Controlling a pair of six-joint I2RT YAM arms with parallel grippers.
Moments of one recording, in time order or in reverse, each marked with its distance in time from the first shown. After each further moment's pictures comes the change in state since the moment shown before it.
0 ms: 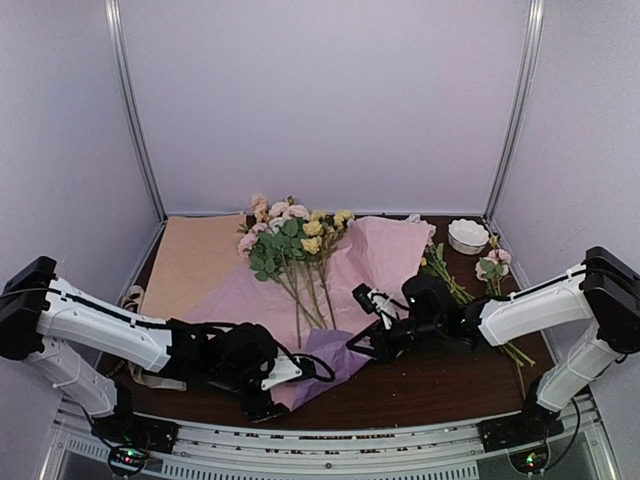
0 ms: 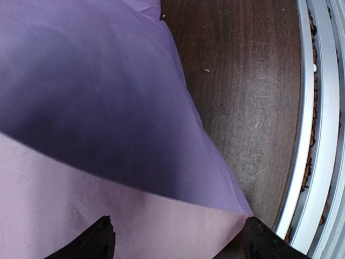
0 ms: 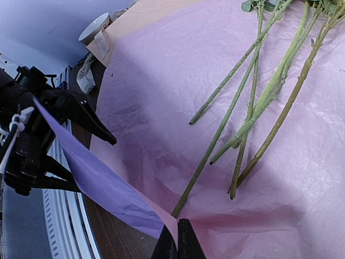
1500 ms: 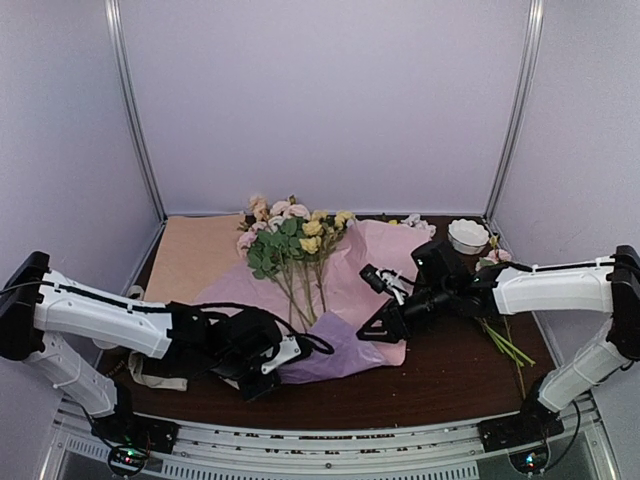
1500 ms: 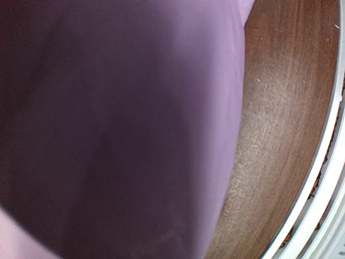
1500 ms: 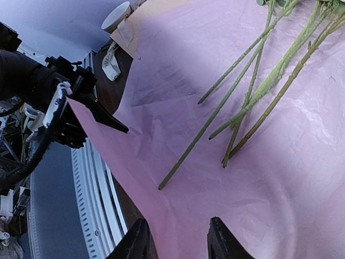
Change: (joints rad) left arm 0.034 0.005 0.105 -0.179 -0.072 -0.159; right arm -0.130 -0.080 0.180 -0.427 -0.232 -0.142
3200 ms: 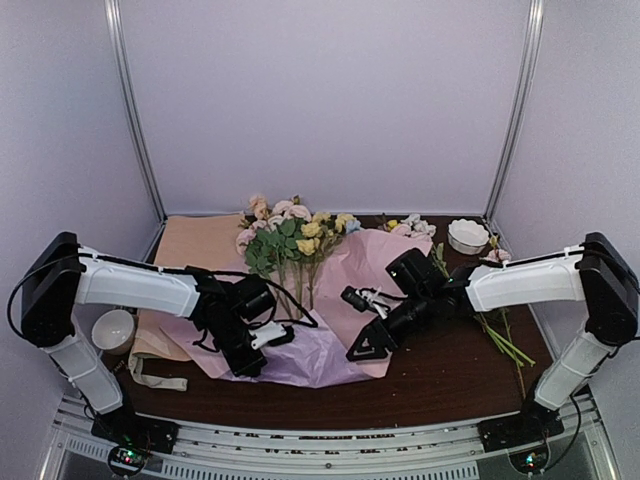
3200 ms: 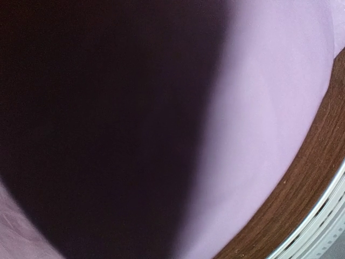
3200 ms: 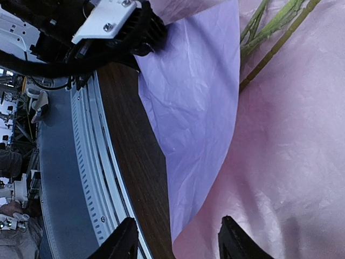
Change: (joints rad) left arm 0.296 0.193 0.173 -0.307 0.248 0.121; right arm 0.033 0.133 0.105 -0.152 -0.069 -0.004
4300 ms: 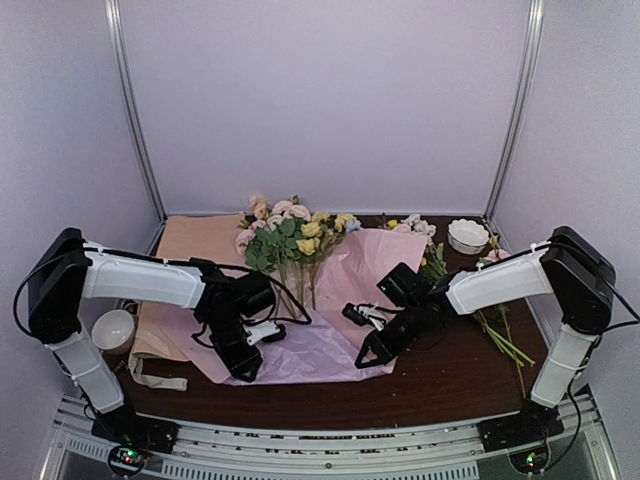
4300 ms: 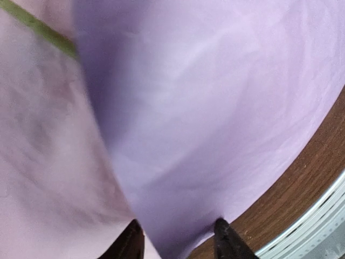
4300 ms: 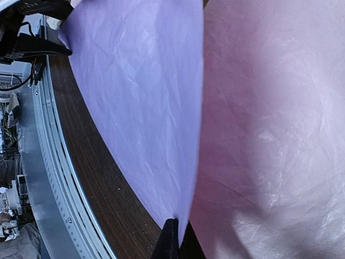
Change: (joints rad) left arm 0.026 0.061 0.071 -0.152 -0.008 -0.064; right arm -0.002 0.172 0.014 -0.018 0.067 0.009
